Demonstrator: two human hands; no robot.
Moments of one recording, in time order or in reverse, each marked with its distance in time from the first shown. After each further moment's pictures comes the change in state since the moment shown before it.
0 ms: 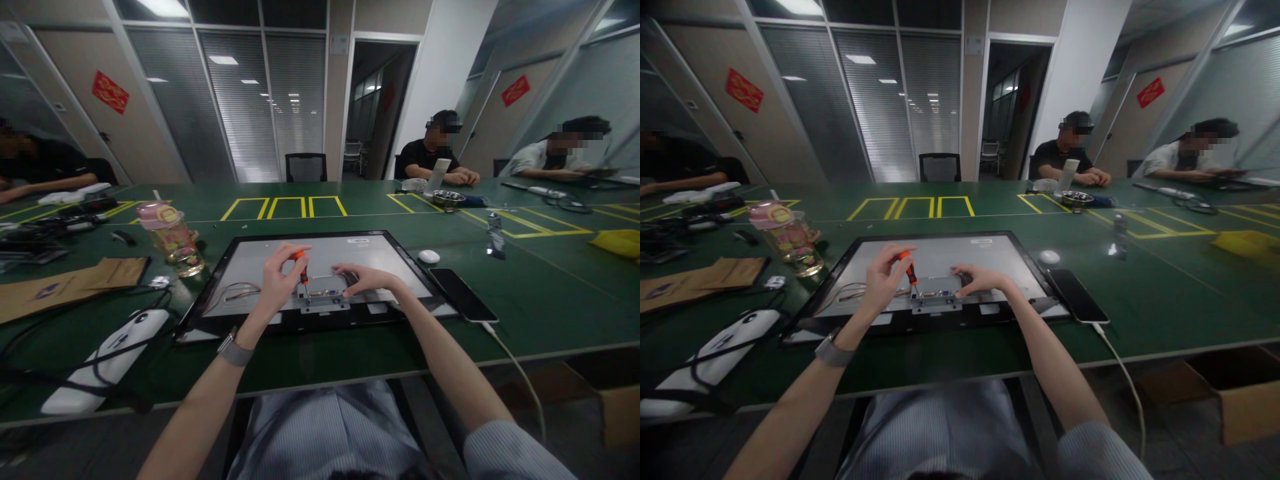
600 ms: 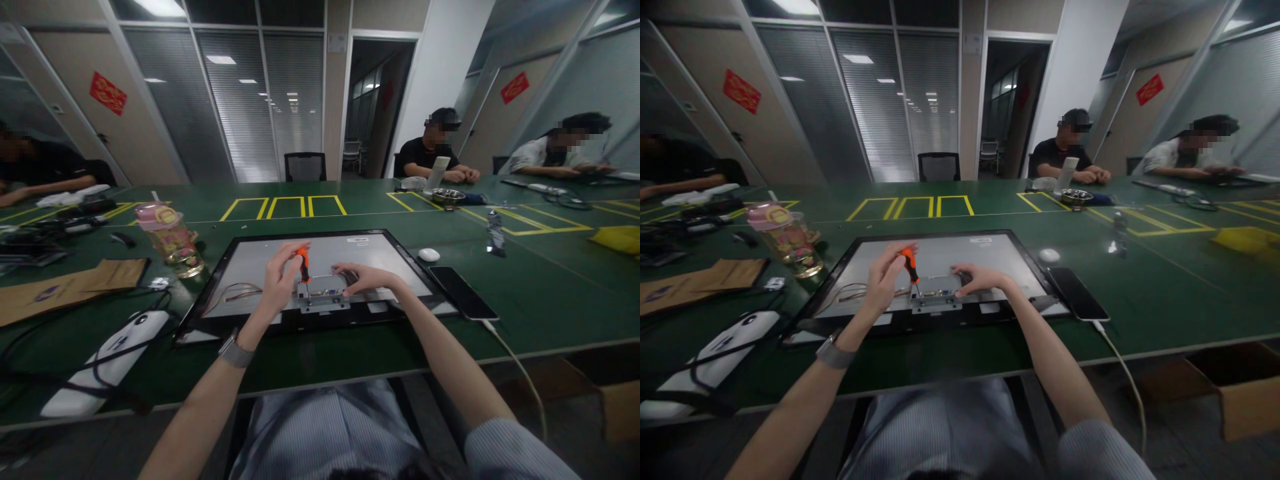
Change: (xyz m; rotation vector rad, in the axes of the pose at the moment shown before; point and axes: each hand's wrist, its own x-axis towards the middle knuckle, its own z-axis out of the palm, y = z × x) left_hand -0.002 -0.001 0.002 -0.054 -0.032 0.014; right_hand 0.001 0.000 0.001 0.016 0.008 0.012
